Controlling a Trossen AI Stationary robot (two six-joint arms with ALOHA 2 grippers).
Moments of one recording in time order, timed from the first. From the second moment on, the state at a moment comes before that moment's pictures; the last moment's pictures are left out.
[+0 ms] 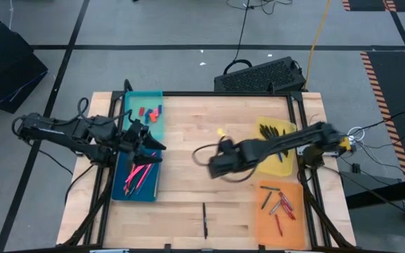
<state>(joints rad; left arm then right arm) -0.19 0.83 0.91 -0.26 0.06 -0.58 0.23 1.83 1.65 -1.21 0.20 1.42</state>
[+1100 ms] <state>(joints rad) -0.18 0.83 0.91 -0.26 -0.17 -0.56 0.46 2.29 1.80 -0.72 0.09 1.84</state>
